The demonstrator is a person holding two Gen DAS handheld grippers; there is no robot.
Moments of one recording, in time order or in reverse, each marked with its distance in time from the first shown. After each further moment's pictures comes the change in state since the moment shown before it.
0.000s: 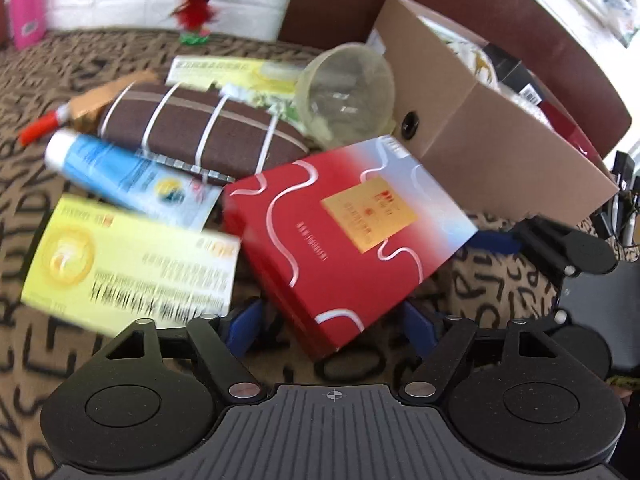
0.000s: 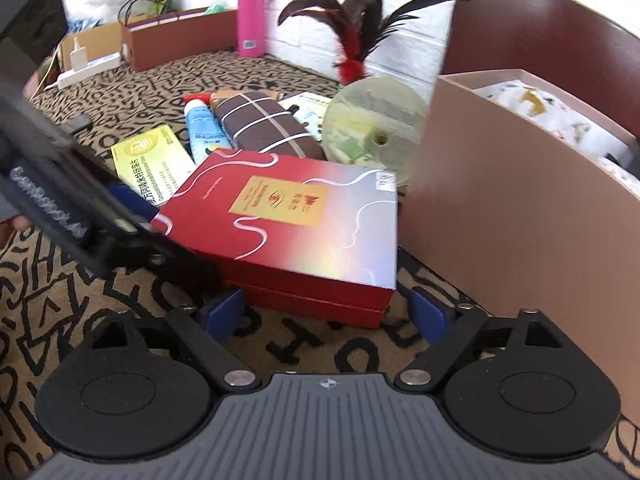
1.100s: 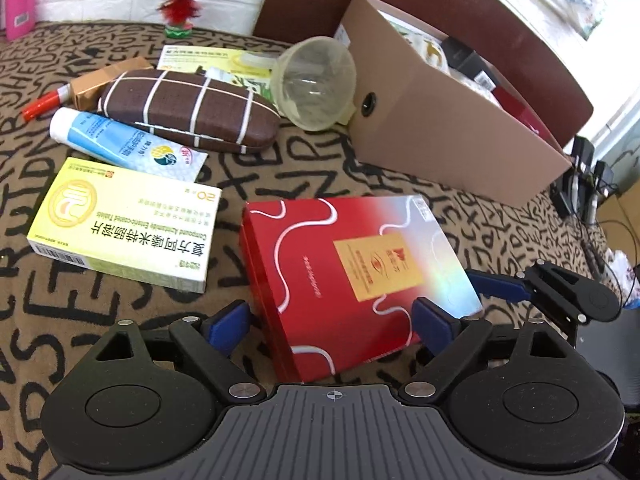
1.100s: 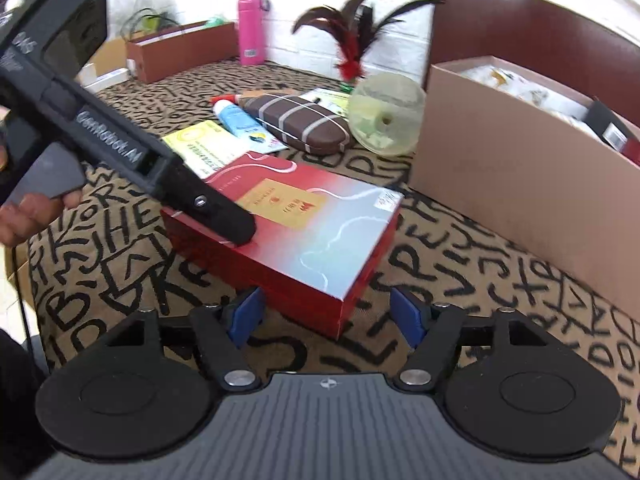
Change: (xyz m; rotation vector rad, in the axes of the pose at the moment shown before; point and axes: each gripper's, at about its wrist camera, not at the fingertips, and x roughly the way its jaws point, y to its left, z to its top) left arm -0.031 0.005 -0.031 0.005 0.017 -0.113; right arm -0.070 0.049 -0.043 0.080 -0.029 -0.017
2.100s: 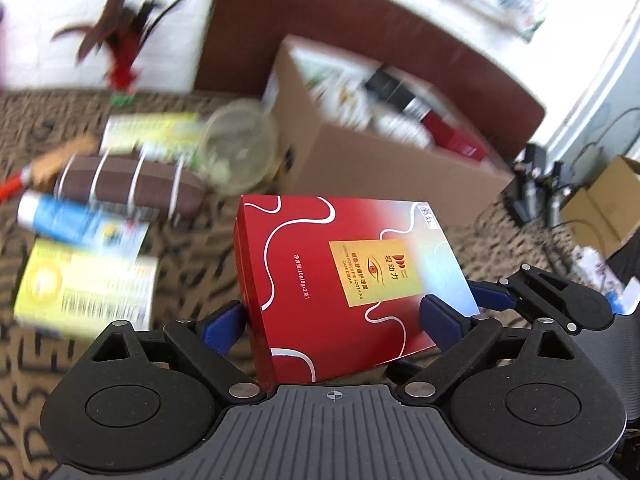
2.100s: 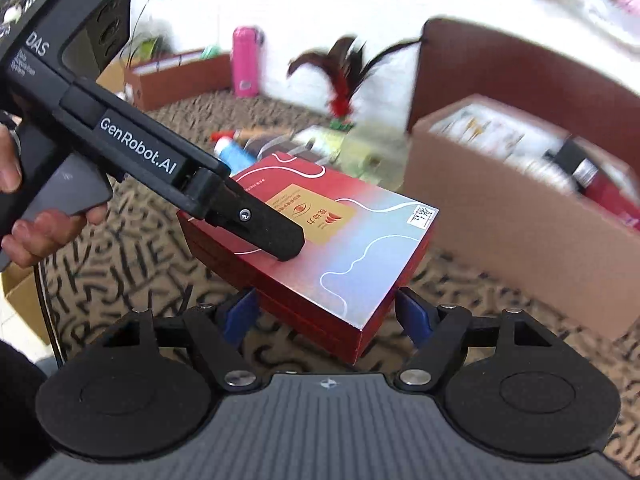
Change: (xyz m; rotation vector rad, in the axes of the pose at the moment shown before) left arm -0.030 -0.056 0.030 0.137 -0.109 -0.064; right arm -0.048 0.003 0.020 0.013 -0.091 -0.063
